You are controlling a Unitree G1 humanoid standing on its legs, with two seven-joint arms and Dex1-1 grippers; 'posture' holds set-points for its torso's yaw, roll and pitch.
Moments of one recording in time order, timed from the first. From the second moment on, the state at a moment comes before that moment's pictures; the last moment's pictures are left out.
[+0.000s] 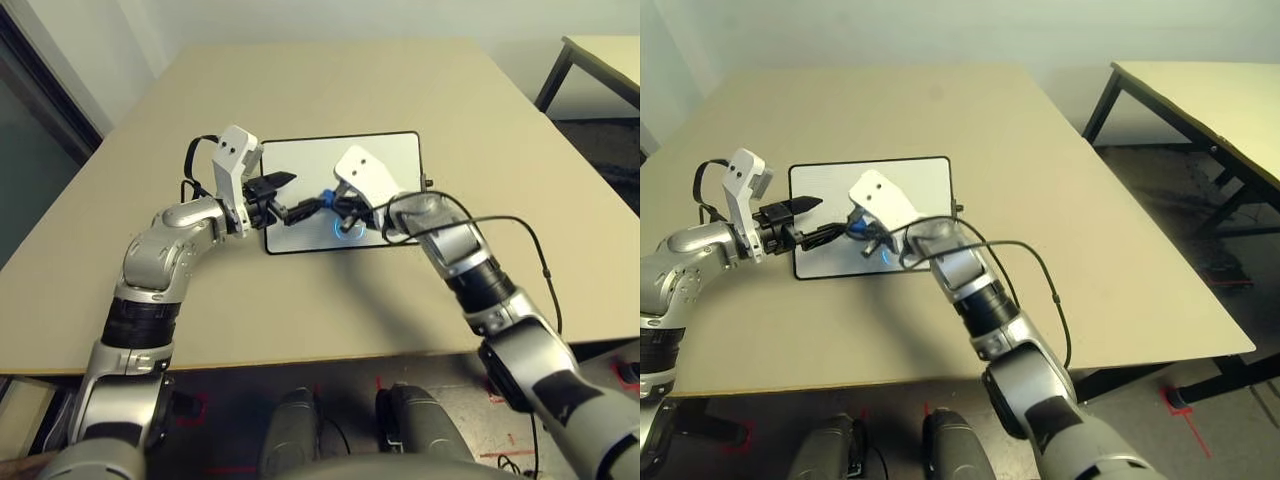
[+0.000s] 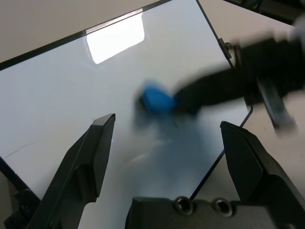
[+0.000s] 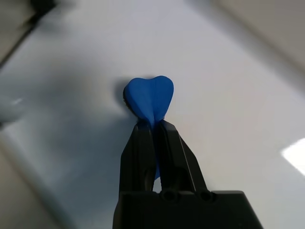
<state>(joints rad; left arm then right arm) -0.52 0.57 0.03 -0.06 -0.40 0.68 -0.75 -0.93 -0.15 0.27 0.31 -0.02 0.71 0.49</state>
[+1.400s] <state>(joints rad) -0.52 0.57 0.03 -0.06 -0.40 0.68 -0.75 -0.97 -0.18 0.22 0.37 -0.04 0.61 0.46</state>
